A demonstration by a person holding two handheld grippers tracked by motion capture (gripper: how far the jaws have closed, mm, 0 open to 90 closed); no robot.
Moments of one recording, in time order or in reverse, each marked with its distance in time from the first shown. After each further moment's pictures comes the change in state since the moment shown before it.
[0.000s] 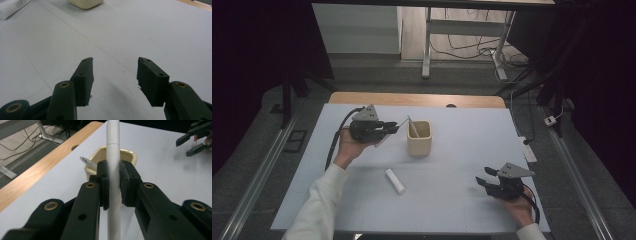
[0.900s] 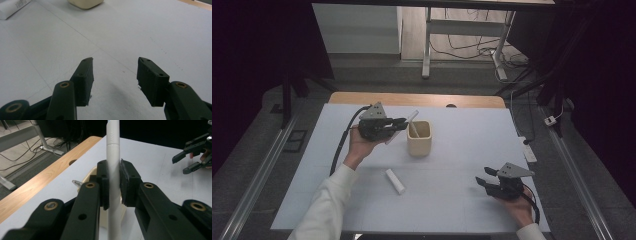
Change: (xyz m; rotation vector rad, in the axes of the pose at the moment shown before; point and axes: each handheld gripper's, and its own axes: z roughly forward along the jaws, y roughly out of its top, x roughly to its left) left arm -0.010 0.015 0.017 -0.082 -0.003 -0.009; right arm 0.000 0.000 0.000 0.002 -0.003 0.002
